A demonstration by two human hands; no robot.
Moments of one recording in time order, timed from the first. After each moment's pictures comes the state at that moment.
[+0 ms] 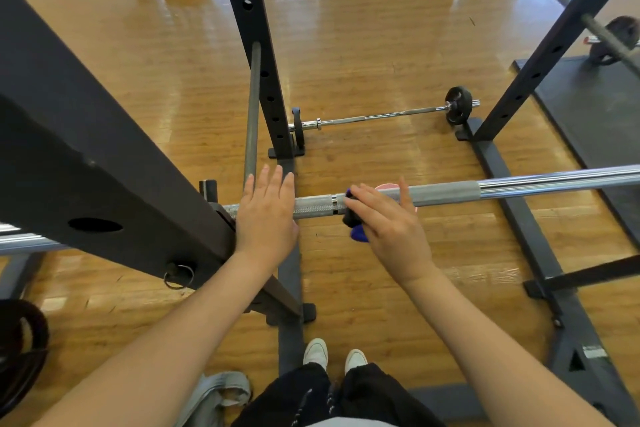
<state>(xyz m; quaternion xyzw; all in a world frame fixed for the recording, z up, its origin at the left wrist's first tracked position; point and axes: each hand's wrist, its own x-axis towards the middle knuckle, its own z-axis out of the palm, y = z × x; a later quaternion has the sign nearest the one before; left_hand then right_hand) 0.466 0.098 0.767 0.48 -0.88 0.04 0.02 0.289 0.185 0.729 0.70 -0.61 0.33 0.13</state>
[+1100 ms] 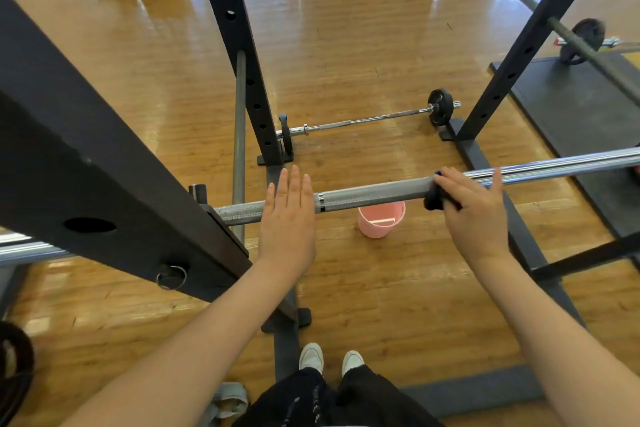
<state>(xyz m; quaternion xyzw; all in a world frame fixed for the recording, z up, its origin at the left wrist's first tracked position) 0.435 0.130 0.771 0.47 -0.88 0.04 -0.04 0.199 0.234 0.748 0.54 -0.78 0.32 0.10</state>
